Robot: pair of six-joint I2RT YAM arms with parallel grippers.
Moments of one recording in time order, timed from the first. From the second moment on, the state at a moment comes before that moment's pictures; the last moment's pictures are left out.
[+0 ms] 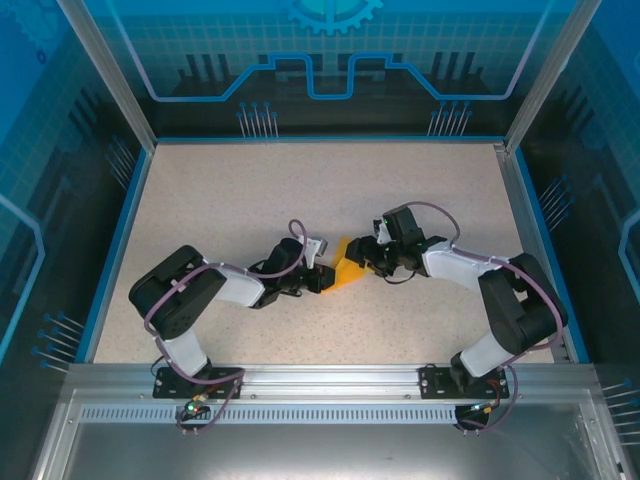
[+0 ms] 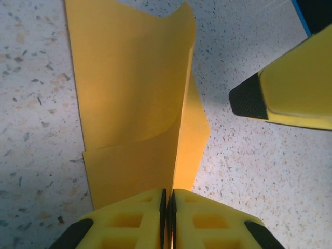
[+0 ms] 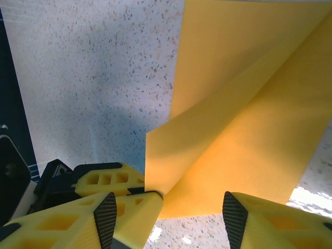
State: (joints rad) left arm -0.65 1.74 0.59 0.53 0.36 -0.58; right arm 0.45 1.58 0.78 -0.12 -0.49 0.84
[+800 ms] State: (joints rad) left arm -0.59 1.75 0.59 0.55 0.49 -0.83; right arm 0.47 1.75 0.85 -0.08 -0.53 0.80
